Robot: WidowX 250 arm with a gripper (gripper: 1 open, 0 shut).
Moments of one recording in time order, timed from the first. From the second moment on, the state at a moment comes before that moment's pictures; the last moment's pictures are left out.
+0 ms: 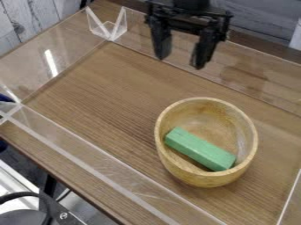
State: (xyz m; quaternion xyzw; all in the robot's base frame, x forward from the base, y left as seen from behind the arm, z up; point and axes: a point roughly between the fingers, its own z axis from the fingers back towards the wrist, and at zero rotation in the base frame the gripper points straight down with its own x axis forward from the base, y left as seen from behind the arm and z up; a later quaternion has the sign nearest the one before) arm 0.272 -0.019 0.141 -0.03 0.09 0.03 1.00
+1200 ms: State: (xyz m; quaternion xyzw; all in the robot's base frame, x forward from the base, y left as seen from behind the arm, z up) arm 0.278 -0.006 0.128 0.04 0.04 -0.04 1.00
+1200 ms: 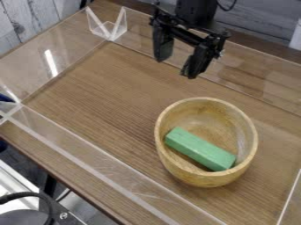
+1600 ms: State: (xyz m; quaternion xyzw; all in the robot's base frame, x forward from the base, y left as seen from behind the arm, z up) arm 0.290 -0.016 0.146 0.01 0.02 -0.03 1.00
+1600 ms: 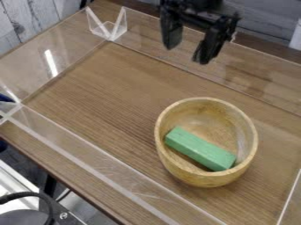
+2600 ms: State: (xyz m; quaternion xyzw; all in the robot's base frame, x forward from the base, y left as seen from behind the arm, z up) arm 0.279 -0.029 0.139 -0.01 -0.02 -0.05 1.00
